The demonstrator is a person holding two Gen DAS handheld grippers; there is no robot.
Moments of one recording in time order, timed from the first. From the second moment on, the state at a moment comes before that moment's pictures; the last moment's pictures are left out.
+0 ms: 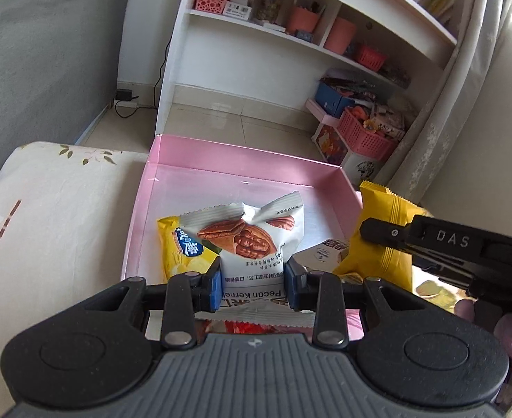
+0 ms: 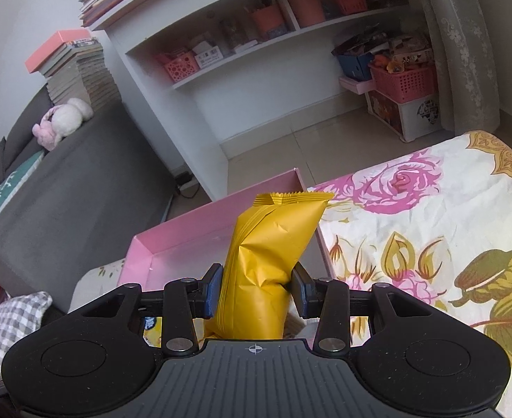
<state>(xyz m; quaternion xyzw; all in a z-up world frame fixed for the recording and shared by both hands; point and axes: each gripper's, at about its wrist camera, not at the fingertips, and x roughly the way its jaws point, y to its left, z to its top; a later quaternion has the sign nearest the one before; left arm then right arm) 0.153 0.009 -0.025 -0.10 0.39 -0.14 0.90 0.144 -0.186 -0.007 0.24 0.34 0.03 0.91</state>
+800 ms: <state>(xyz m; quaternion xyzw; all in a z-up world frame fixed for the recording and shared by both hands) 0.195 -0.002 -0.043 -0.06 0.38 -0.15 0.91 0.189 -0.196 -0.006 0.24 0.29 0.07 0.92</state>
